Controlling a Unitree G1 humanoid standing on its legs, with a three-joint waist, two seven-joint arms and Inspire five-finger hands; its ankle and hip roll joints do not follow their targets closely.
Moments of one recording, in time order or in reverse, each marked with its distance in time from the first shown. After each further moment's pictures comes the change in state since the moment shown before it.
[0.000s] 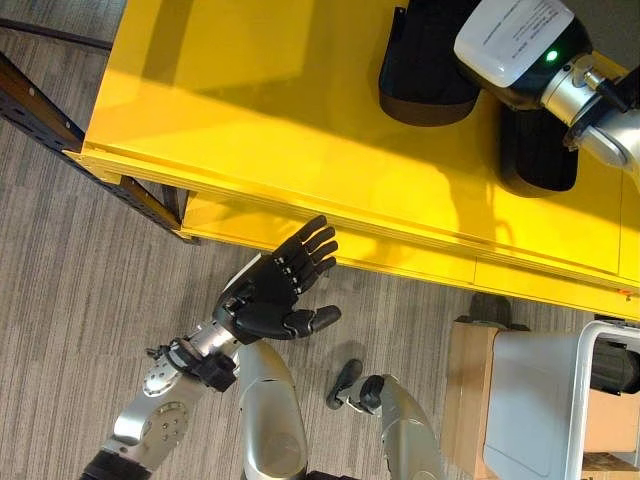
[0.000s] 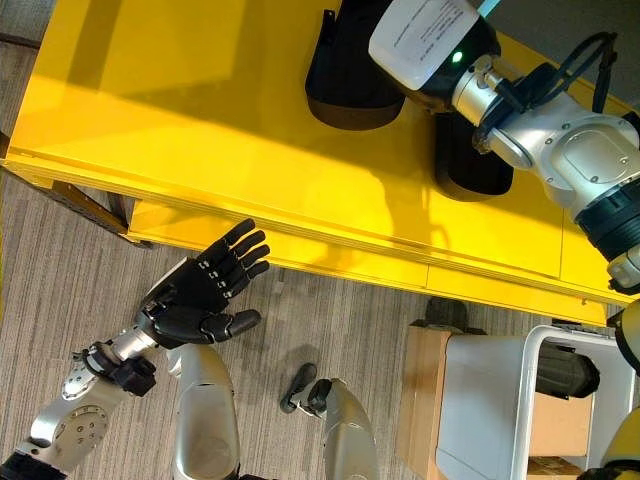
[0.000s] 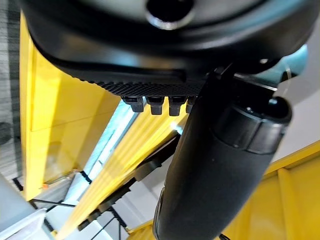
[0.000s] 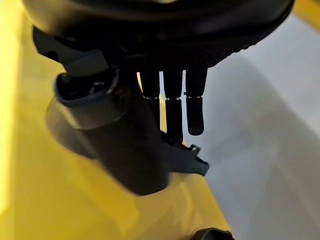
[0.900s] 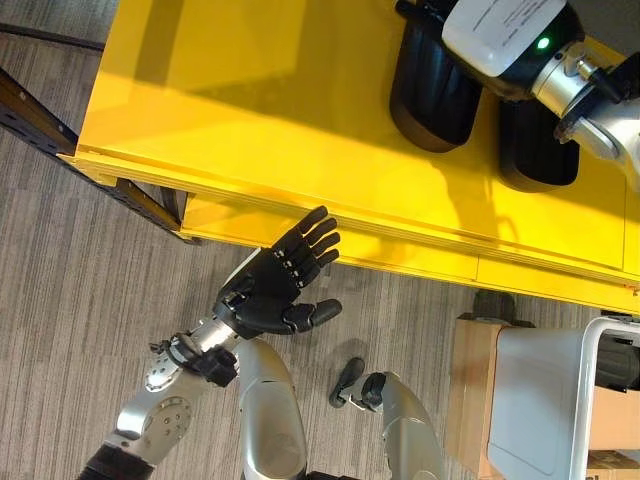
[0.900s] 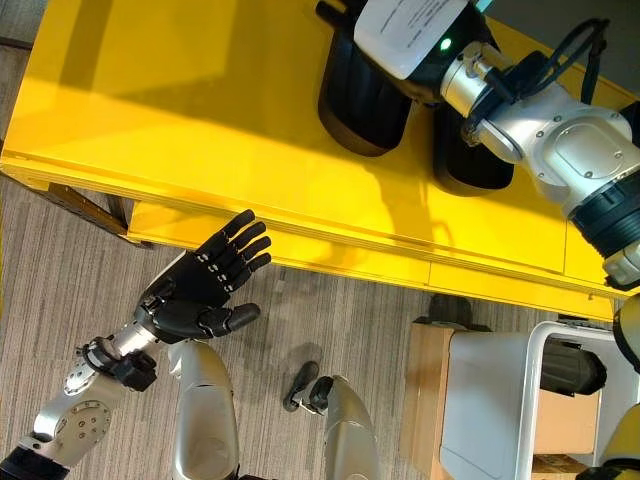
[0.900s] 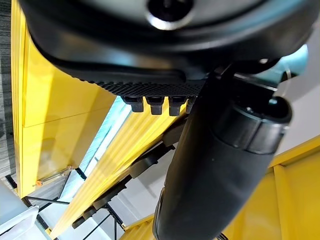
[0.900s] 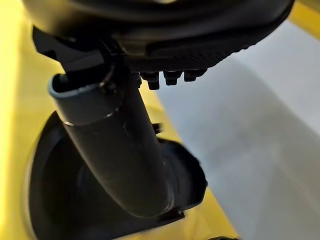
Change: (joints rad) left arm -0.030 -0.009 -0.008 -0.001 -0.036 -0.024 -0.005; right arm 0.089 0.035 -0.142 -0.092 0.145 0.118 0.037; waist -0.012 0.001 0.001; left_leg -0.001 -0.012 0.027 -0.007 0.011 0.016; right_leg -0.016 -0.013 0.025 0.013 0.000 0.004
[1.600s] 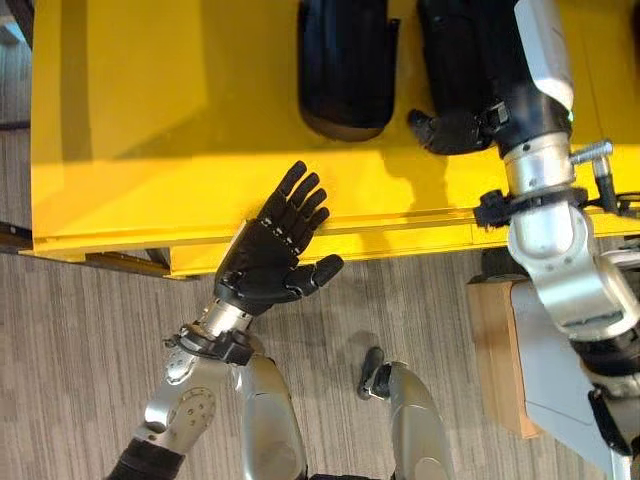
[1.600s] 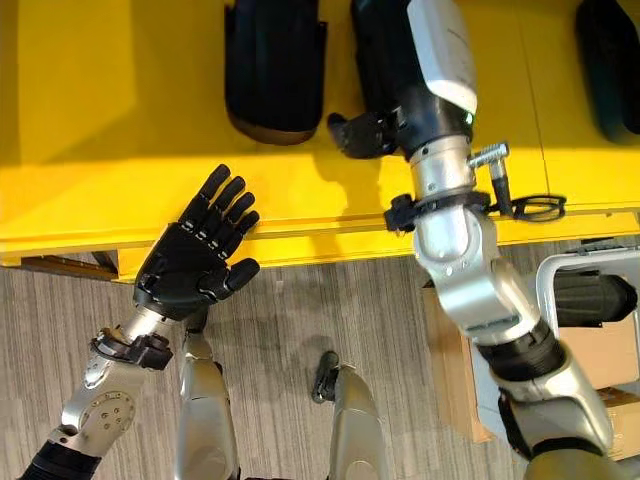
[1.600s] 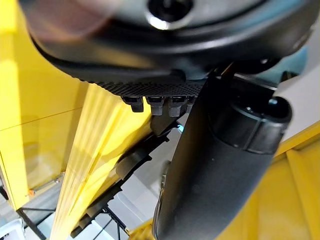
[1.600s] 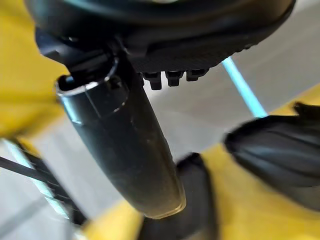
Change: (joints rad) left arm -0.052 -0.205 0.059 -0.041 0.079 -0.035 0.188; right arm 0.762 0.388 -0.719 -0.842 0.419 0.283 -0.018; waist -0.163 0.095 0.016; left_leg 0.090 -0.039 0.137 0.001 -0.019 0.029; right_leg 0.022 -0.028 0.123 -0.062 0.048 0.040
